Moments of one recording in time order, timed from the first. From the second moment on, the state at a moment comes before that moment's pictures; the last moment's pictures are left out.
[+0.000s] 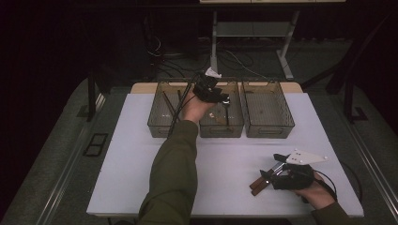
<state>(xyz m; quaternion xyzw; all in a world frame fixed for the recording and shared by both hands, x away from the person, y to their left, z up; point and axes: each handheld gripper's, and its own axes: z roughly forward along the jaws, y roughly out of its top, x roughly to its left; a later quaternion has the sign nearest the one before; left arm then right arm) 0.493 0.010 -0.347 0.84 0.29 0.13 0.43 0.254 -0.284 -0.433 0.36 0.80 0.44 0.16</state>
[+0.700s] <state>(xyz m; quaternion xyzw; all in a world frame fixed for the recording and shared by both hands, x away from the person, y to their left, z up) 0.417 0.052 -0.343 0.84 0.26 0.11 0.46 0.255 -0.286 -0.435 0.37 0.80 0.44 0.17</state>
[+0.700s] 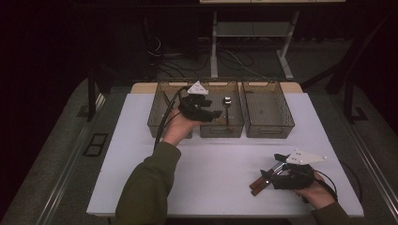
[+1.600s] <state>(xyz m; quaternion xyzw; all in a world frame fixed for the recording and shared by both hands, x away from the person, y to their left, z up) 0.326 0.128 -0.393 0.83 0.27 0.11 0.47 0.258 -0.290 -0.437 0.38 0.80 0.43 0.17</state>
